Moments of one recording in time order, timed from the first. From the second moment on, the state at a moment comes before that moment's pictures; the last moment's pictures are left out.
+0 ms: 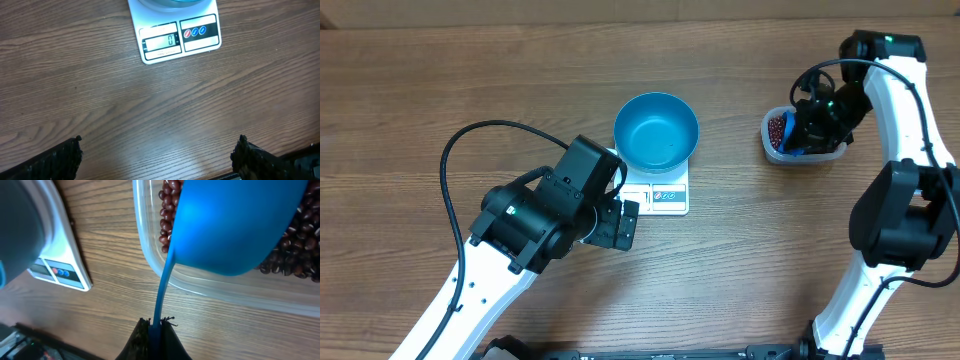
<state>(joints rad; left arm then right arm) -0.61 1.26 1.34 -1.26 -0.03 -0.39 -0.16 2.13 1.93 -1.53 -0.38 -0.17</state>
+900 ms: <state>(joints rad) -0.61 1.26 1.34 -1.26 -0.03 -0.39 -0.25 2.14 1.85 -1.51 -0.59 -0.32</state>
